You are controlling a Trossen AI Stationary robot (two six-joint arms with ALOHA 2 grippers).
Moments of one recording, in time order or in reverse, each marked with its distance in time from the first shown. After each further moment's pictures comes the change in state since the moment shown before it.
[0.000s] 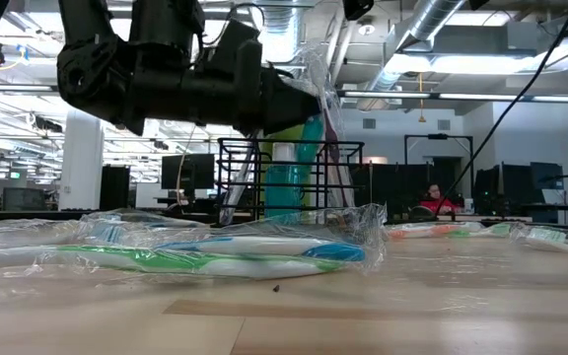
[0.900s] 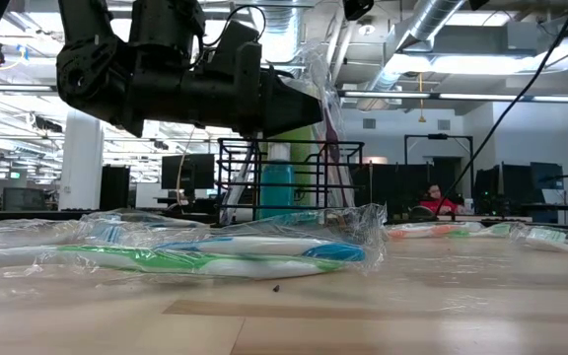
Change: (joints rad) left arm 0.000 -0.001 0.000 0.006 0.004 -0.009; right arm 0.000 0.000 0.000 -0.002 0.000 0.000
